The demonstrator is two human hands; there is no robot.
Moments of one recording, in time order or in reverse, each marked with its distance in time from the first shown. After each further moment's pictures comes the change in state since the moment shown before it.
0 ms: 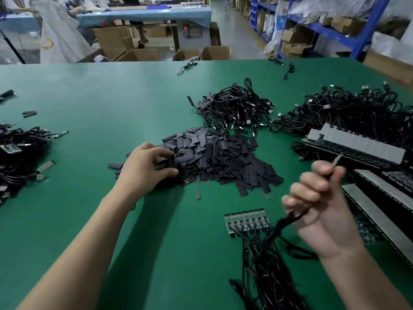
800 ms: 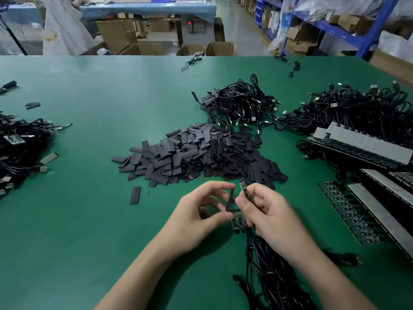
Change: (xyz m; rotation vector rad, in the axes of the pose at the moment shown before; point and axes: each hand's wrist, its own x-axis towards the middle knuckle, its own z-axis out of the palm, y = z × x) left_hand -0.099 0.066 0.049 -0.880 -0.328 0.138; right_hand -0.002 0.062 -0.013 -1.359 0.303 0.215
